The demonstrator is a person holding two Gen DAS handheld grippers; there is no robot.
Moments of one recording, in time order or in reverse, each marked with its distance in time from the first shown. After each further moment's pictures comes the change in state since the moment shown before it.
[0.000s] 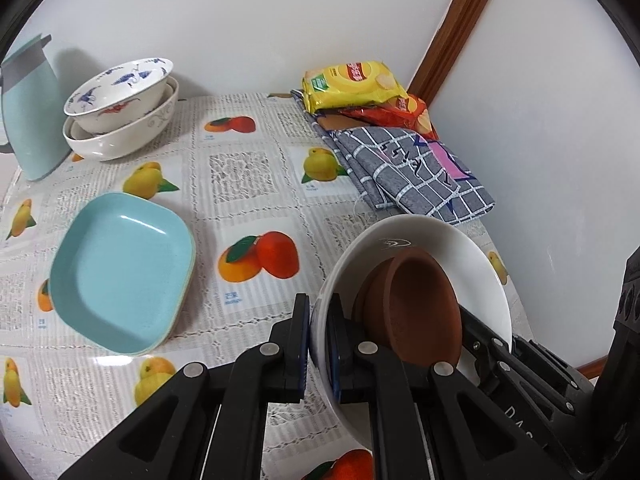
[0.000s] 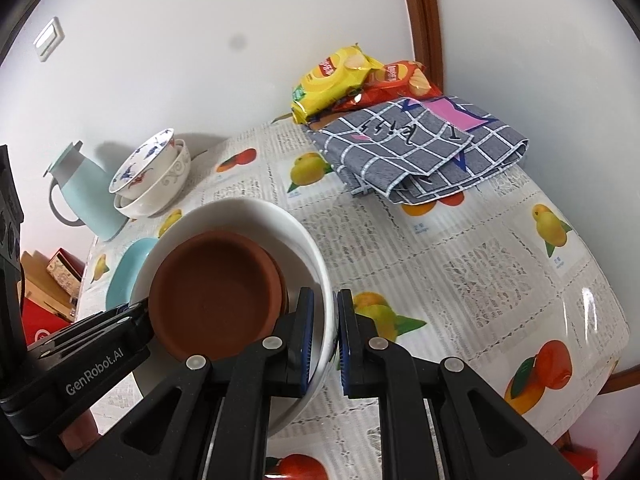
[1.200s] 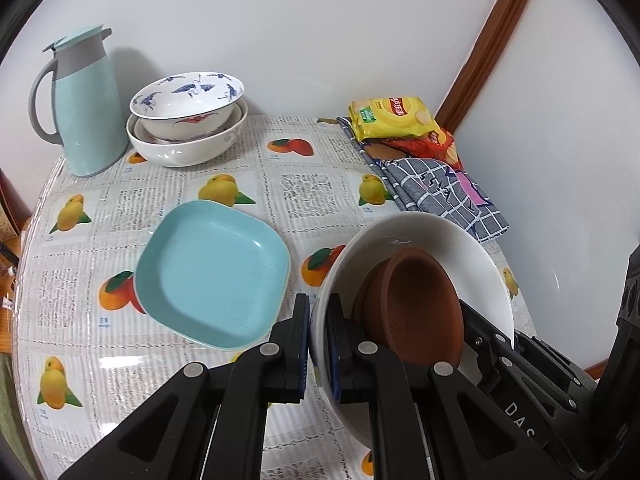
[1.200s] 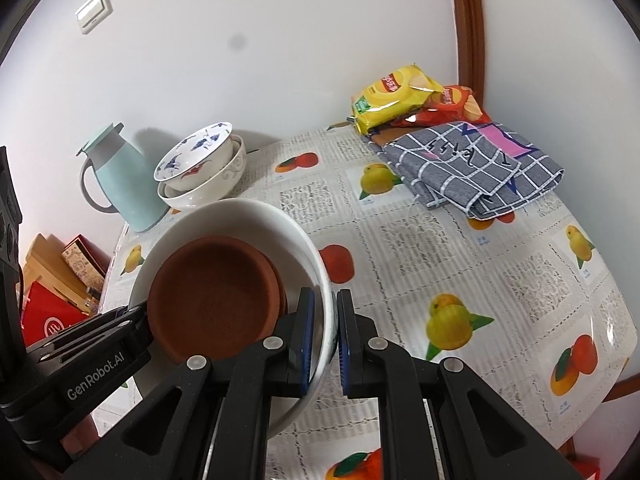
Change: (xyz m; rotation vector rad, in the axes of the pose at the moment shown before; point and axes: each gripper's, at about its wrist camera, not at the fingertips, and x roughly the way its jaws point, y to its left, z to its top) left arm -0.052 0.072 -0.003 -0.042 -0.057 0.030; right arm -0.015 0.087 -0.012 -0.072 -0.037 0.031
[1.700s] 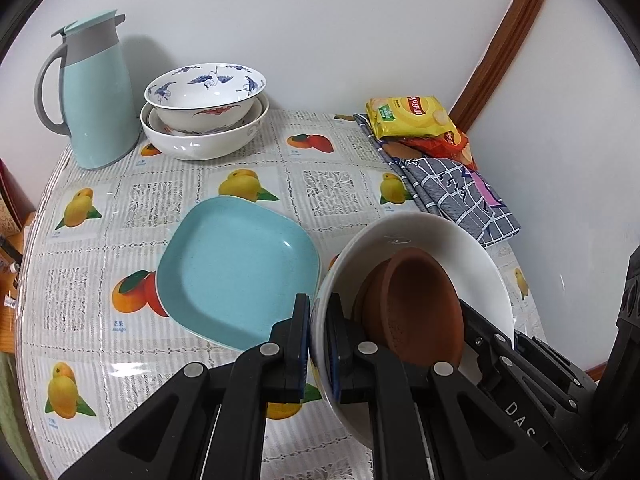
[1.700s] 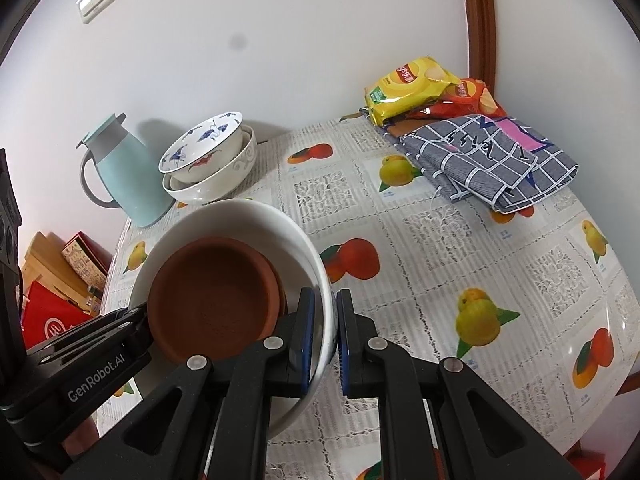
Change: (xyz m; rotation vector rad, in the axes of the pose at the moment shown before) left arm 0.007 0.028 0.006 -0.013 0.019 0.005; right arm 0.018 0.024 -0.002 0.003 0.021 0.001
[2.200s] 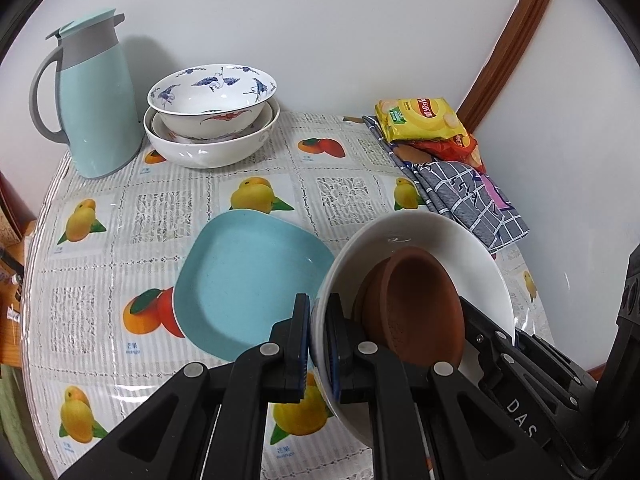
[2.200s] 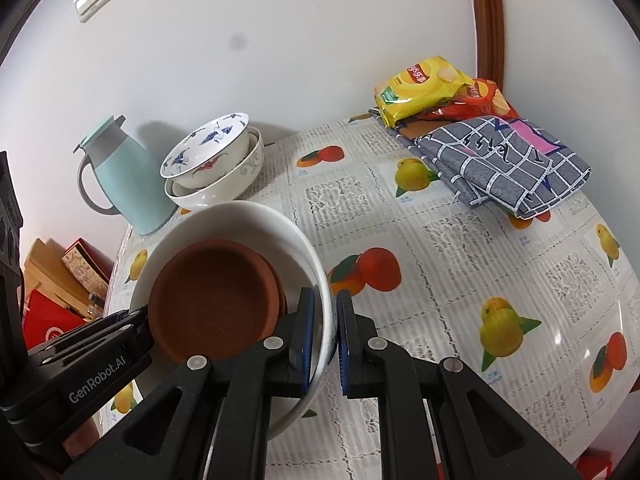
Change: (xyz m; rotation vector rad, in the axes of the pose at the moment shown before) left arm 0.010 0.021 0.017 0.017 0.011 0.001; right arm 0.018 0.016 0.009 0.016 -0.004 0.008
